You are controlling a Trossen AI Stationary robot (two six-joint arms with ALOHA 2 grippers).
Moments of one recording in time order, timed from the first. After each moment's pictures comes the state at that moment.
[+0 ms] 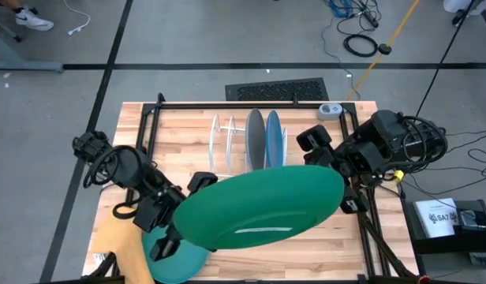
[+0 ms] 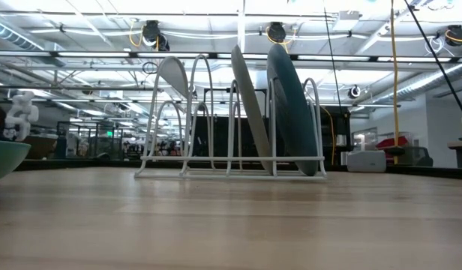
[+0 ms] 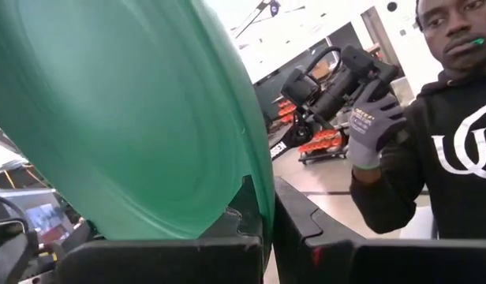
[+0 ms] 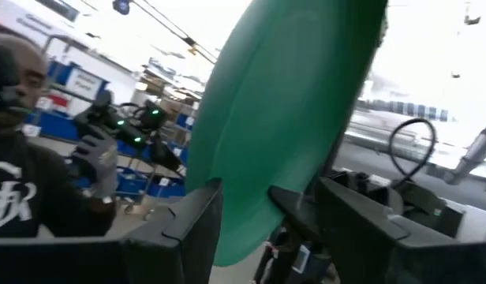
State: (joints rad) left arm -0.53 1.56 1.93 -0.12 0.21 0.50; right arm 0.32 1.33 1.60 0.20 -0.44 -0.21
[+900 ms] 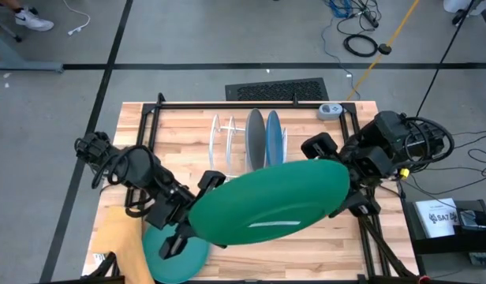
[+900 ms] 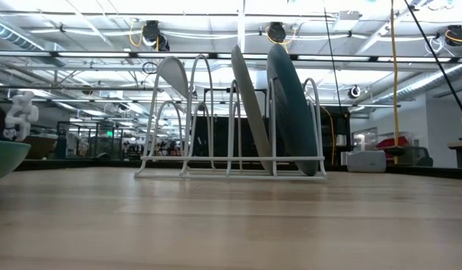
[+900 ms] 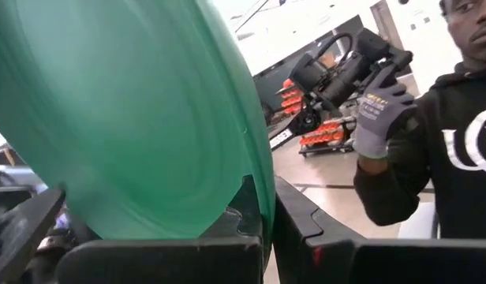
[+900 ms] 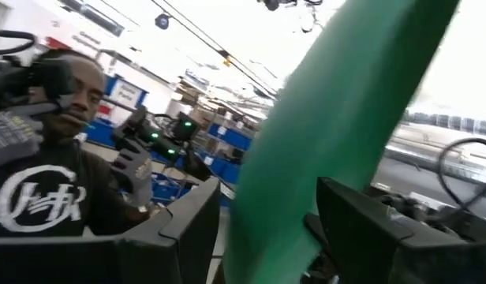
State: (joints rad) left arm -0.50 1.59 1.93 -0.12 0.20 0.45; right arm 0.33 1.32 1.60 0.21 -0.54 -0.20
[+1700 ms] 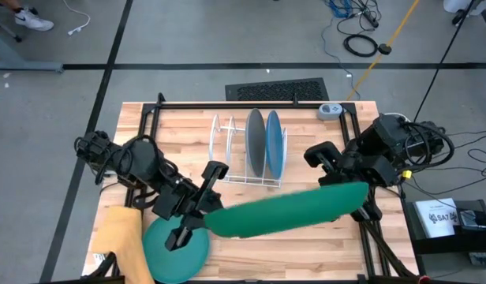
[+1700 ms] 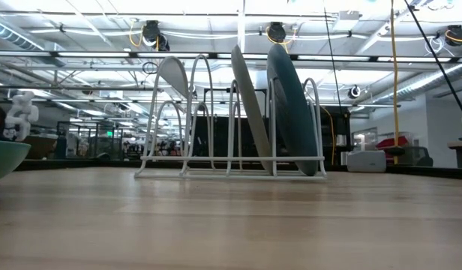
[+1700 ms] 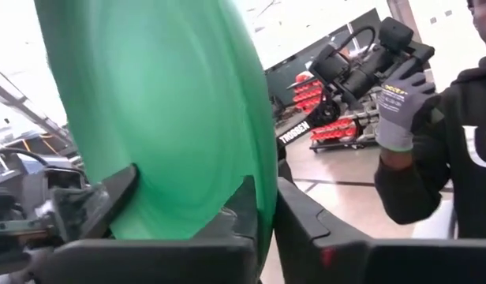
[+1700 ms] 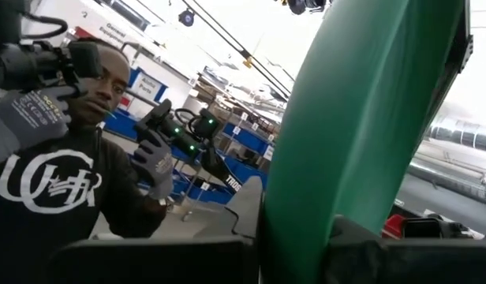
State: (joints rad) left arm -0.46 1.58 1.93 -0.13 0.20 0.43; right arm 0.36 1.32 1.60 0.20 -0.58 -0.30
